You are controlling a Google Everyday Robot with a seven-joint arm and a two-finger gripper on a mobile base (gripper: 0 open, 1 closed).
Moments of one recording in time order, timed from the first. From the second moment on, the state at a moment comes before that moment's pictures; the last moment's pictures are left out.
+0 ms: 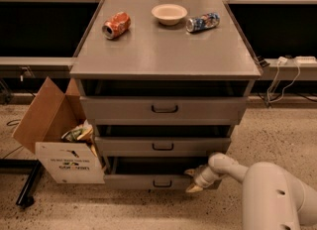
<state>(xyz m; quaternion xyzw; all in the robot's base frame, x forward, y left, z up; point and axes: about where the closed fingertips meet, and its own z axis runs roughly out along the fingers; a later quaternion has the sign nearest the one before) 0.586 -0.181 0.174 -0.69 0.68 0.14 0.19</state>
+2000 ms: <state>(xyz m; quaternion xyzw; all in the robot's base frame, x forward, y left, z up) 0.548 -0.185 0.166 -0.71 0.67 0.15 0.14</state>
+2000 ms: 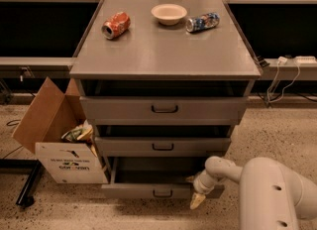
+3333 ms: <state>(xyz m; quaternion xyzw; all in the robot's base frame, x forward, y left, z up) 0.512 -0.206 0.168 -0.69 0.69 0.17 0.11</state>
